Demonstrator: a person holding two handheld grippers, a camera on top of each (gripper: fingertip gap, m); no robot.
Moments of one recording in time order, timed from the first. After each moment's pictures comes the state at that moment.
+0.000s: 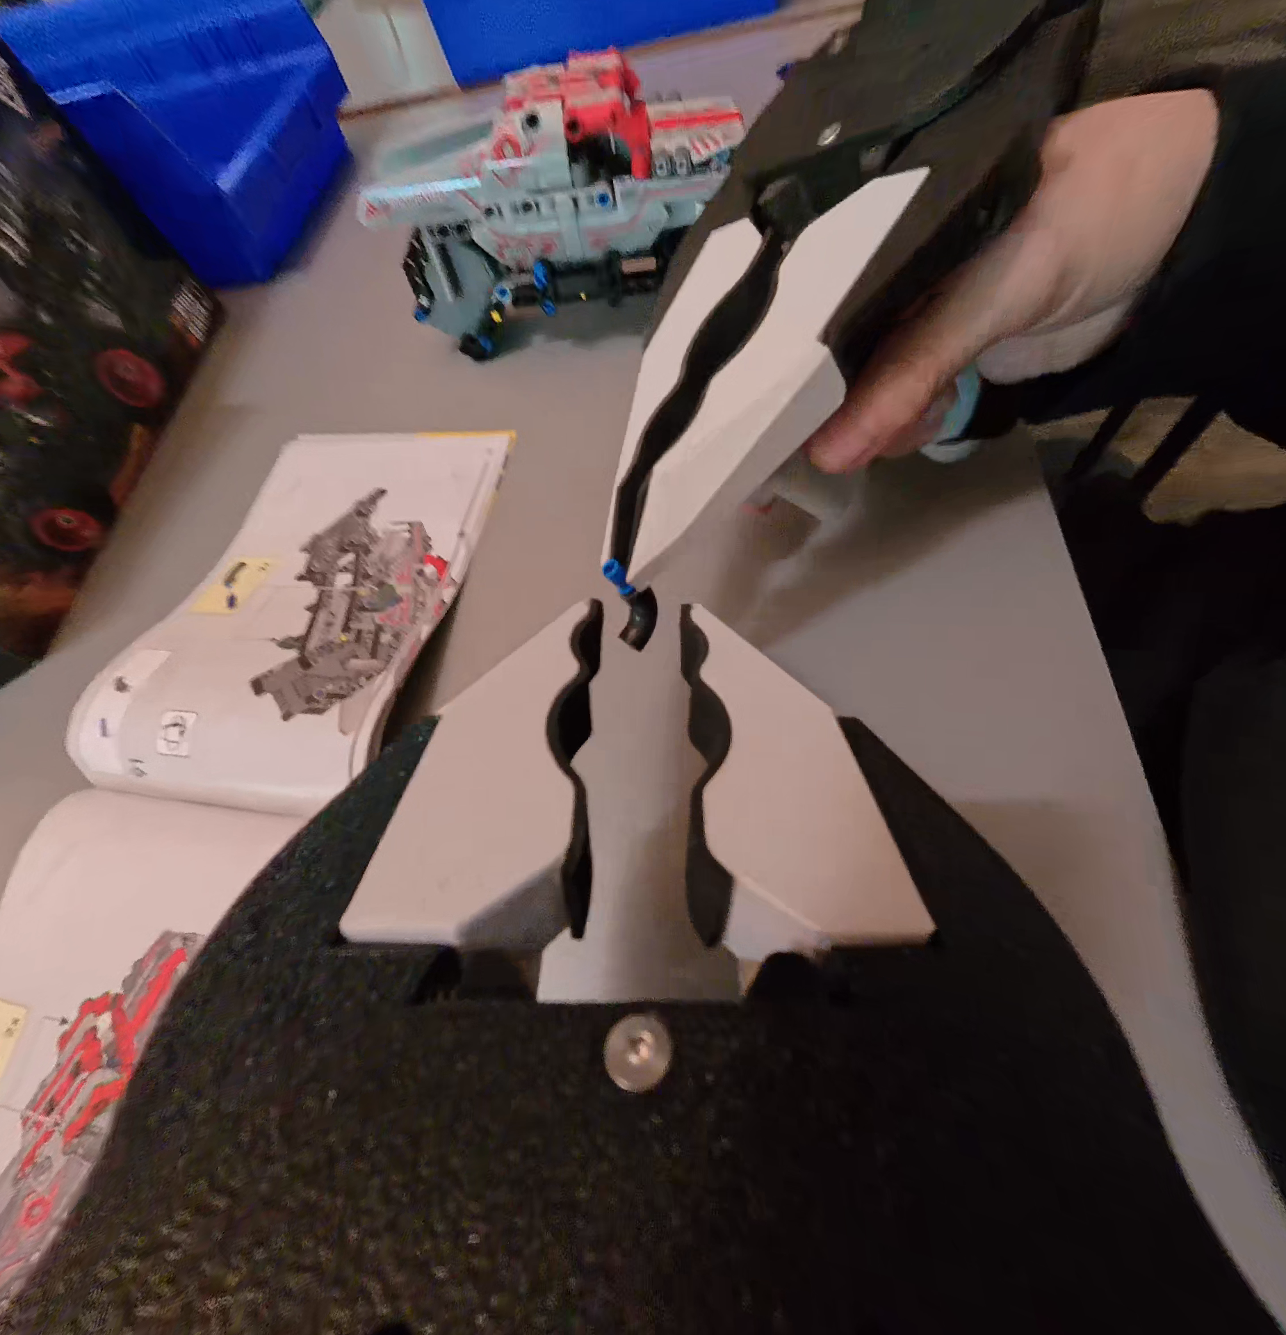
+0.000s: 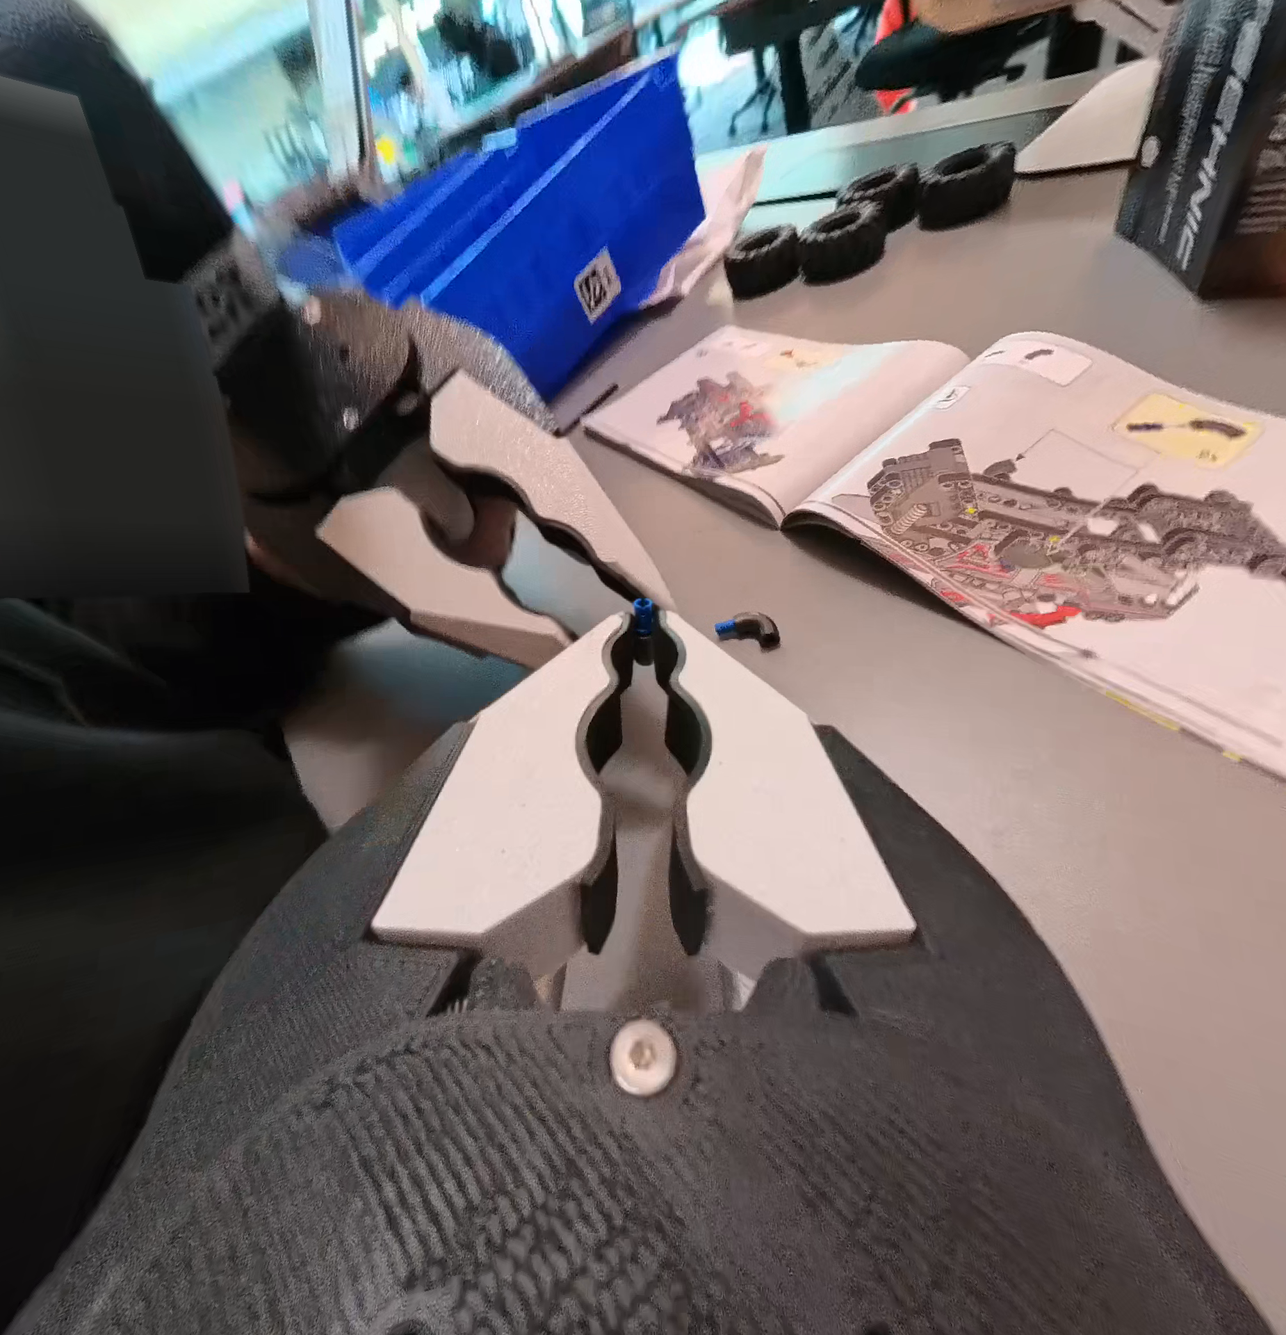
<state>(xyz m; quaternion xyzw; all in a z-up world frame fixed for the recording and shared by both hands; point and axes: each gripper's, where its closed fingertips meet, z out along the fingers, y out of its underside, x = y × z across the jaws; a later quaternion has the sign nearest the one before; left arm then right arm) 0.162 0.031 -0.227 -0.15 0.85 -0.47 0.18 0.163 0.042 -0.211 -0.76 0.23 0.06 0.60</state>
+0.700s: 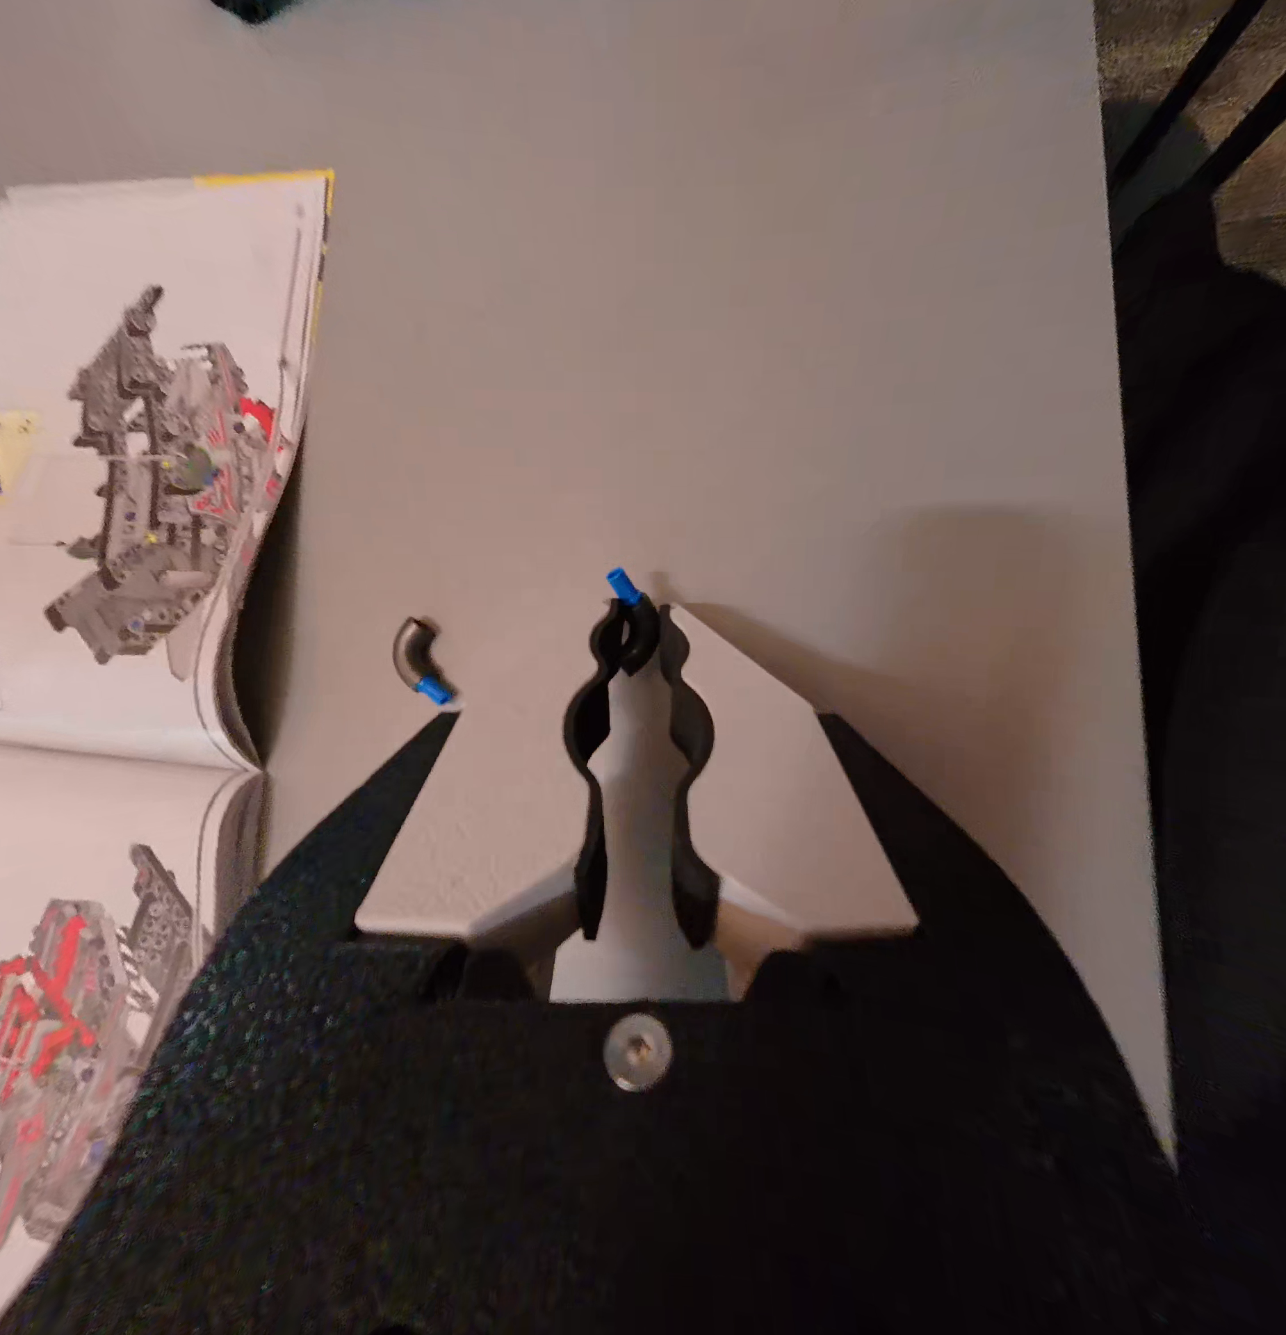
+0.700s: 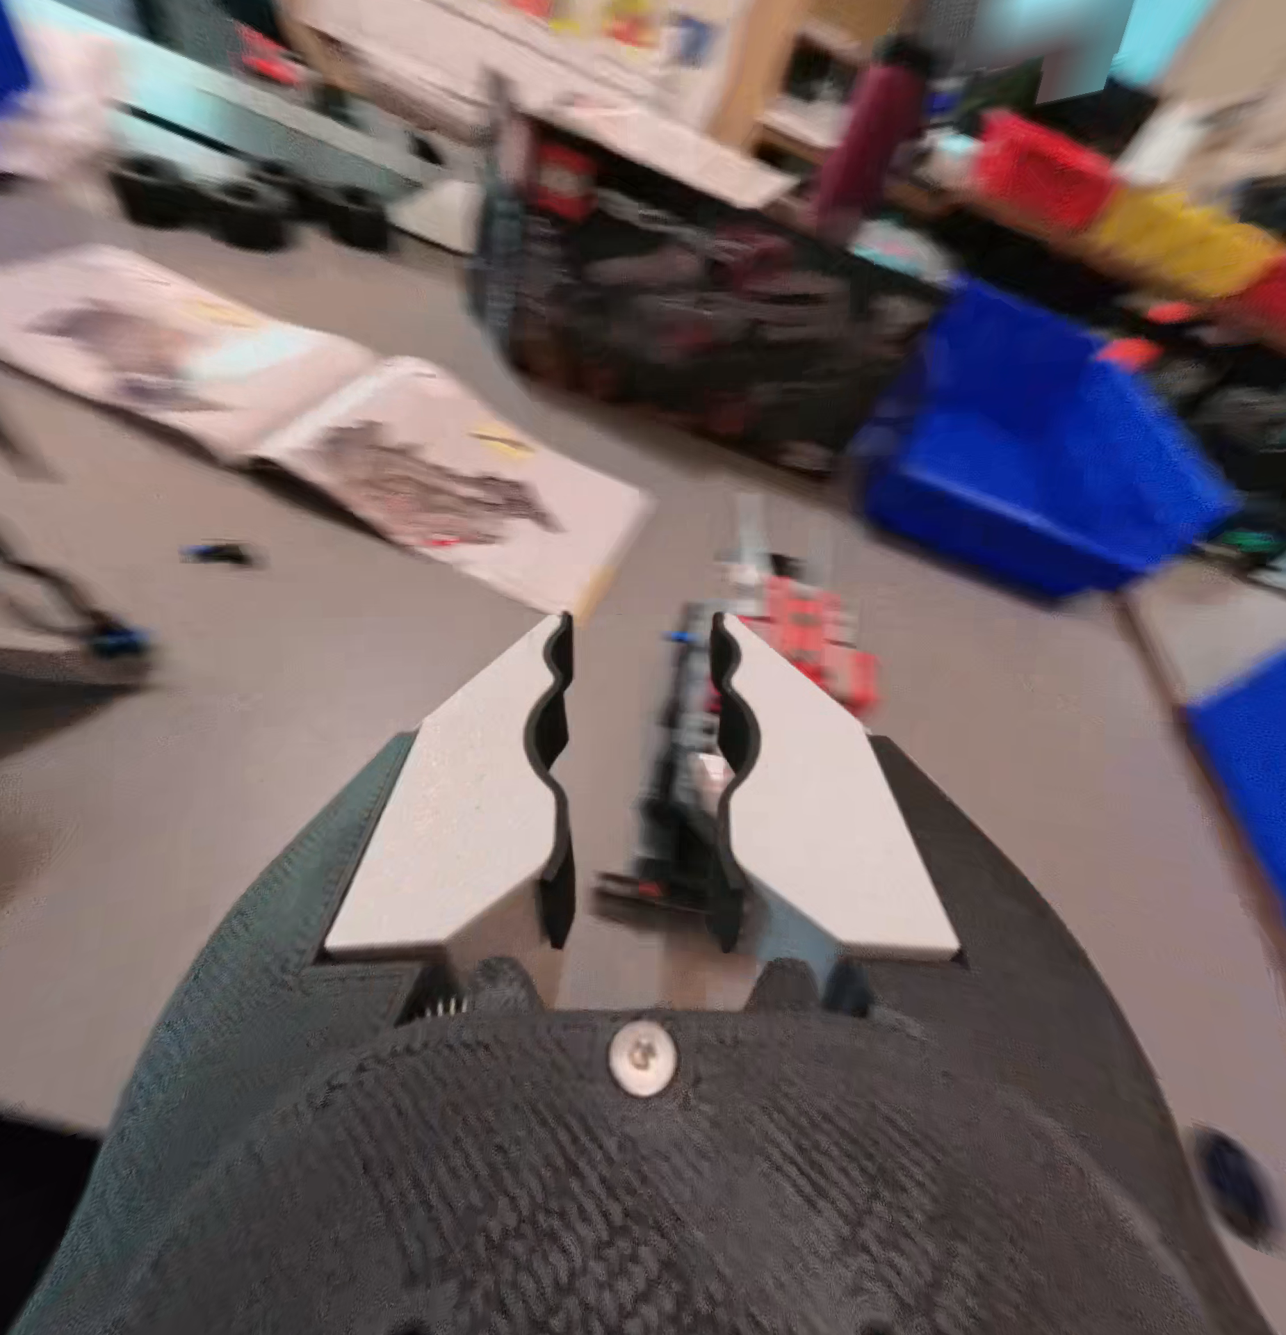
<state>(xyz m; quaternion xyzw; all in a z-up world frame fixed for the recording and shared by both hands) 0.140 0.032 -0.277 -0.15 0.94 -0.30 0.12 0.223 -0.115 -0.164 -0.76 0.31 -0.36 0.45</state>
